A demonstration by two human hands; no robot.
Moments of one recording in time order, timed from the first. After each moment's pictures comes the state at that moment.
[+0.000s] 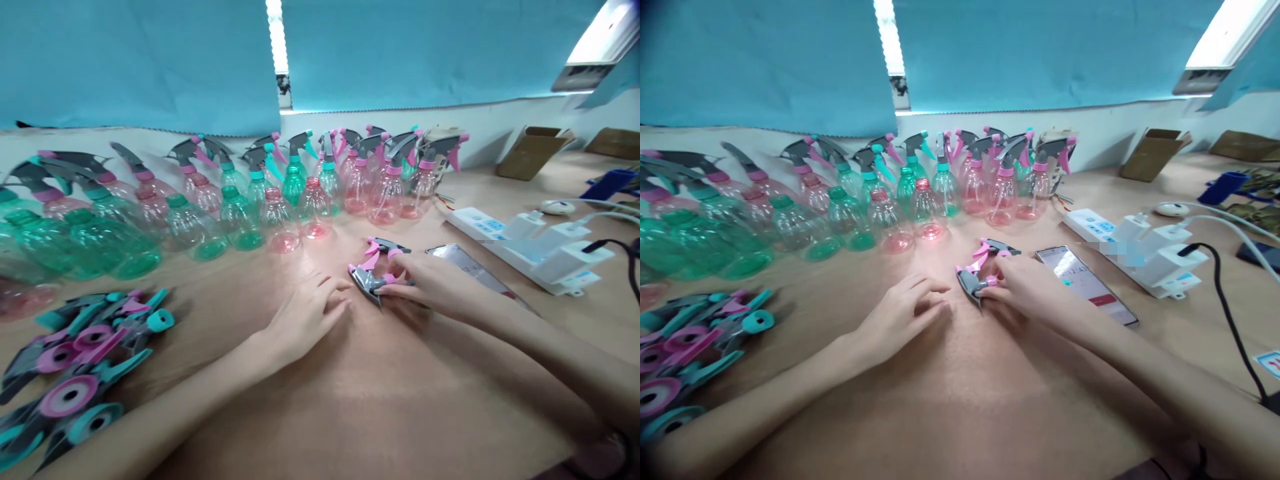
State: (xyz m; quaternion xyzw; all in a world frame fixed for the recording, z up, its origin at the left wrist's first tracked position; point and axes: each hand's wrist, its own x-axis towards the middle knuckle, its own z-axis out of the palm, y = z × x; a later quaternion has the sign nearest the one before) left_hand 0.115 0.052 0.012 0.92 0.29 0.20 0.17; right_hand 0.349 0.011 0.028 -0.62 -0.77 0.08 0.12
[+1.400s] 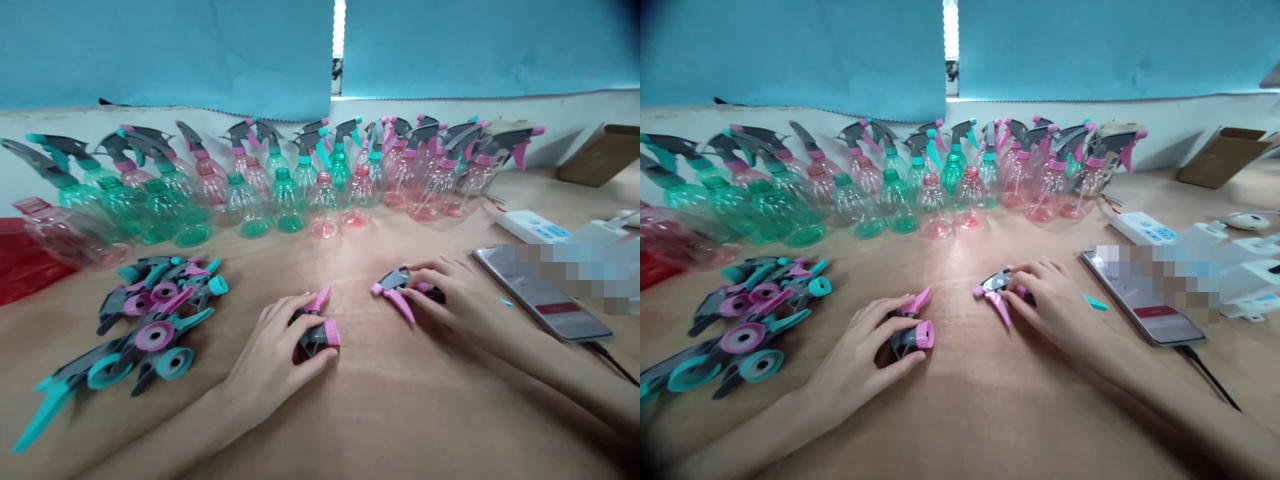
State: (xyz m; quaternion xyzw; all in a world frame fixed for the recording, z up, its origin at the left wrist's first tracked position) left_hand 0.008 -0.009 0.000 0.89 0.38 0.21 0.11; right_hand 0.310 -0.007 -0.002 -0.54 -0.81 0.00 0.23
